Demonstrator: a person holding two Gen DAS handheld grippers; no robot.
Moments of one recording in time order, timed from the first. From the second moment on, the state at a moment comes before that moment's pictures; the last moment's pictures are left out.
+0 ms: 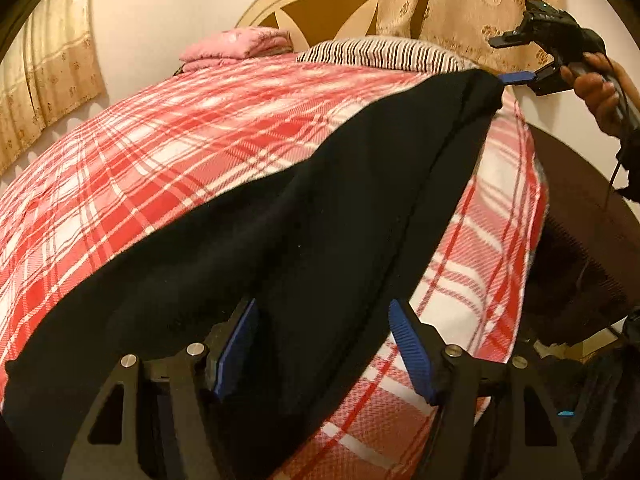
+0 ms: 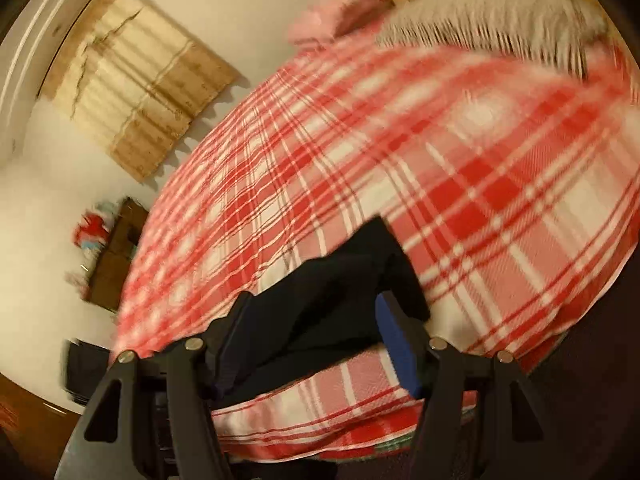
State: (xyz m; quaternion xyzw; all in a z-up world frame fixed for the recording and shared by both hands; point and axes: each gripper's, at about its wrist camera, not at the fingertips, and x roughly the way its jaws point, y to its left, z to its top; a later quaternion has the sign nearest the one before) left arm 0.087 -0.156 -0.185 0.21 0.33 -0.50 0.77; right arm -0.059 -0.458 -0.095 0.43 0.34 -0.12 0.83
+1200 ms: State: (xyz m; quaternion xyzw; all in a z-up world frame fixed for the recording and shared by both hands) left arm 0.078 -0.167 -0.187 0.26 0.31 -0.48 0.78; right arm -0.041 -0.480 -0.095 0.38 0.33 -0.06 0.86
